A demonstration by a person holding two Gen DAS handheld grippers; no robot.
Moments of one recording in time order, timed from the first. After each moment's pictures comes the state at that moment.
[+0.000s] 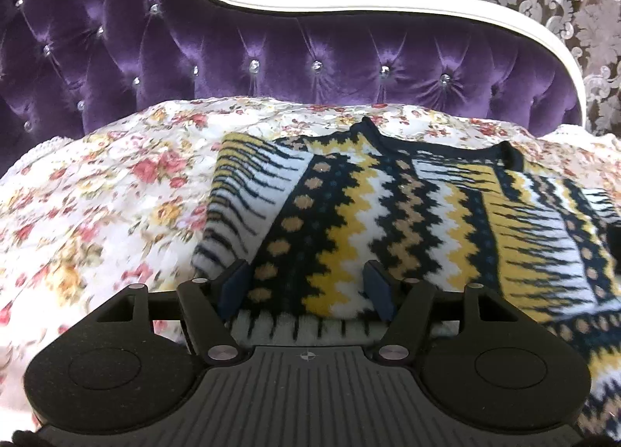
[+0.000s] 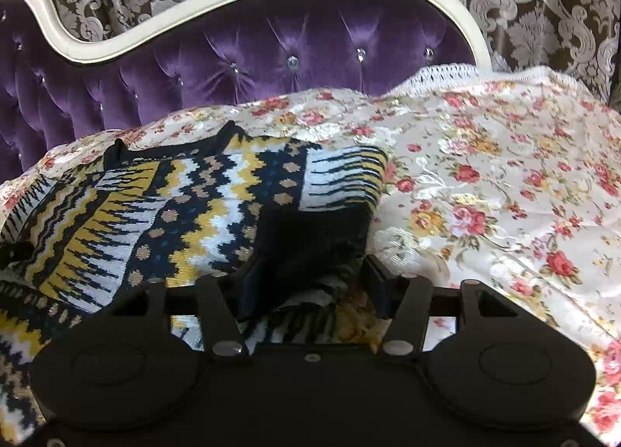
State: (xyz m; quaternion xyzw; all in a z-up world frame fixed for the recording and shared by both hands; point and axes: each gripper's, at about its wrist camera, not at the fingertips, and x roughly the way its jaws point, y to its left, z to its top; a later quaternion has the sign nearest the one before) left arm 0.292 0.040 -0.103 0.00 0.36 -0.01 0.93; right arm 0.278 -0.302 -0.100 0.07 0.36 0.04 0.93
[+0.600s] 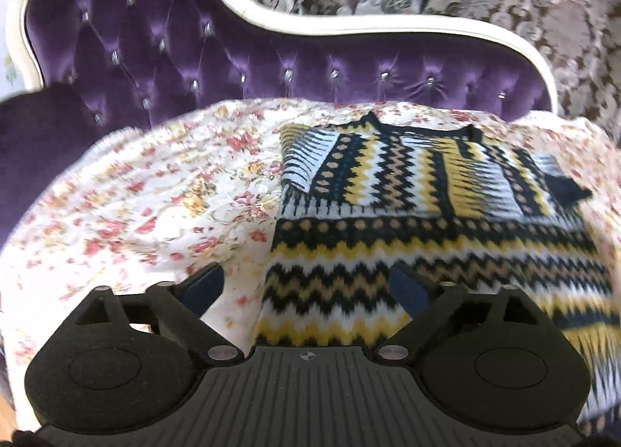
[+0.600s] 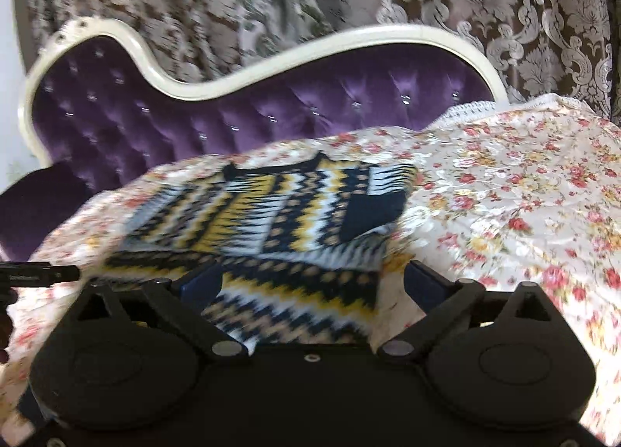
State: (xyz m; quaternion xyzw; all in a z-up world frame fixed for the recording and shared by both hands) left arm 0.148 0.062 -0.043 0.03 0.35 0.00 0.94; right arm 0.118 -0.305 -0.033 0.11 0.28 0.15 0.94
